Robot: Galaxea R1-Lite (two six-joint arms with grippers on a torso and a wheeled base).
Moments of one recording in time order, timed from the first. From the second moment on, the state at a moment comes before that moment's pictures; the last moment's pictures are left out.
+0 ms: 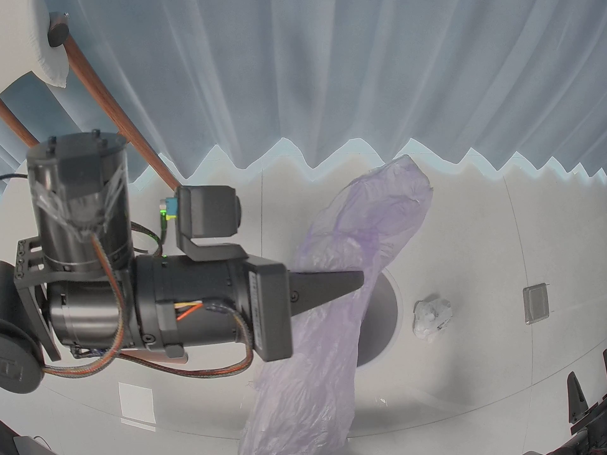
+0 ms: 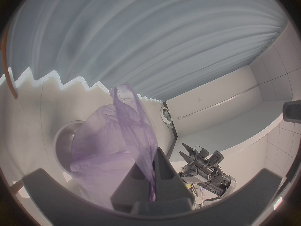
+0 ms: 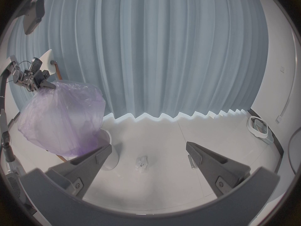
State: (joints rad) left arm -0.84 1.47 -0.87 -0.42 -0.34 -0.47; right arm 0.00 0.02 -0.02 0.00 0.00 0.00
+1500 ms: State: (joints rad) left arm -0.83 1.67 -0.87 -0.46 -0.33 -0.40; right arm 0.00 0.02 -0.02 0.00 0.00 0.00
